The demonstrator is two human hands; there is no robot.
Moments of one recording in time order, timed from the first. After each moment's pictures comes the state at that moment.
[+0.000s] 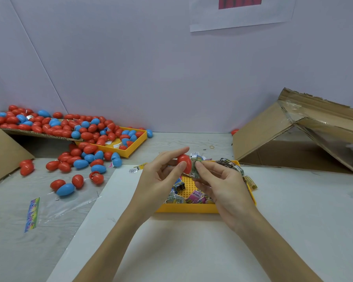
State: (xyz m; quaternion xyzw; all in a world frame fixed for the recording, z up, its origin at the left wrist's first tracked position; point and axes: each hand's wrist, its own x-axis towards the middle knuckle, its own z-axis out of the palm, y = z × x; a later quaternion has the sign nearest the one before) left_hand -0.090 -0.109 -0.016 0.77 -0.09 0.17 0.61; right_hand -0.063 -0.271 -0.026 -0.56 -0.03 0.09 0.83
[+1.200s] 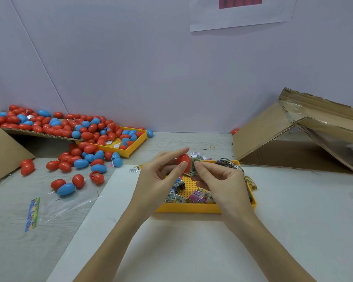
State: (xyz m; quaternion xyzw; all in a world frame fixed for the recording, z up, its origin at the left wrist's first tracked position) left_hand -0.088 -0.108 -0.017 0.75 -0.09 0.19 0.62; right_hand -0.066 -0.268 -0.028 -0.63 -0.07 -0.01 0.77
